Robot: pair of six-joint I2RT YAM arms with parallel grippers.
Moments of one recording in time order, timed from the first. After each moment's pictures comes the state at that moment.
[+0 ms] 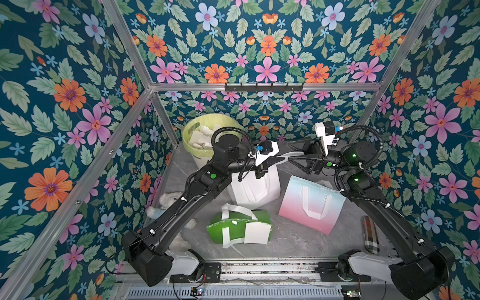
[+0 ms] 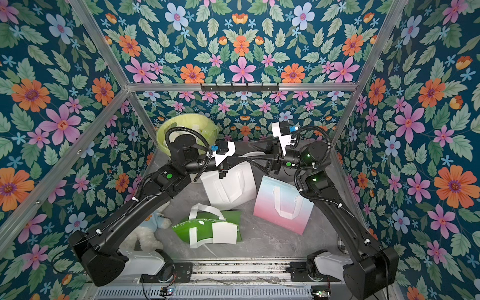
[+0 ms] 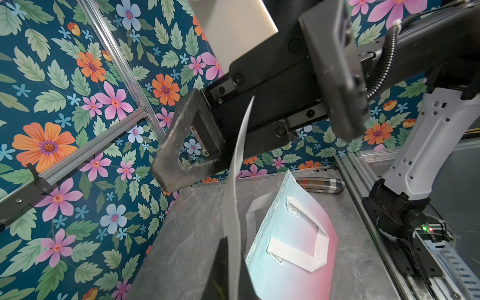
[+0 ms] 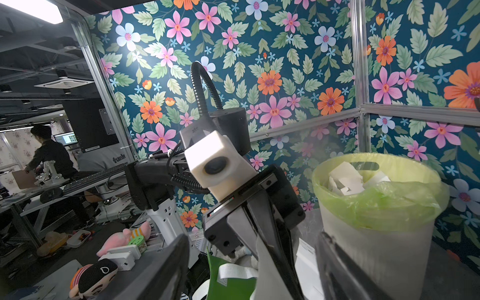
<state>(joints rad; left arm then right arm) -0.70 1.35 1.41 -0.12 0.71 0.37 0.36 1.22 1.20 0.45 -1.07 0.58</state>
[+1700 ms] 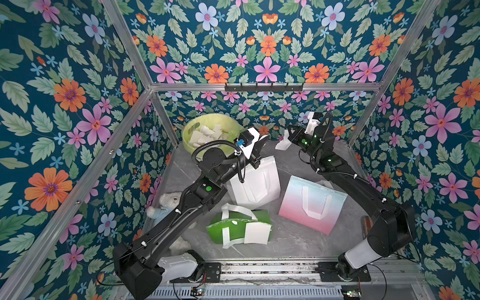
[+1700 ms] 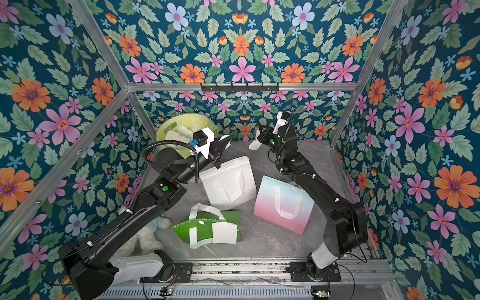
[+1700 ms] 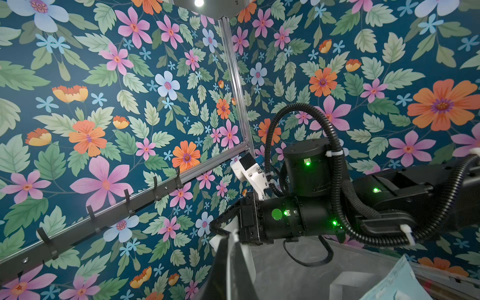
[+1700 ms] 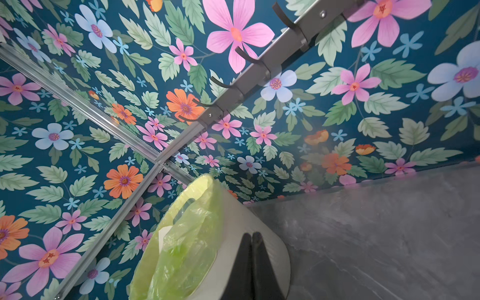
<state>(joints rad) -0.72 1.22 1.22 0.30 0.21 0.15 0.40 1.55 1.41 0.14 -0.08 0.73</state>
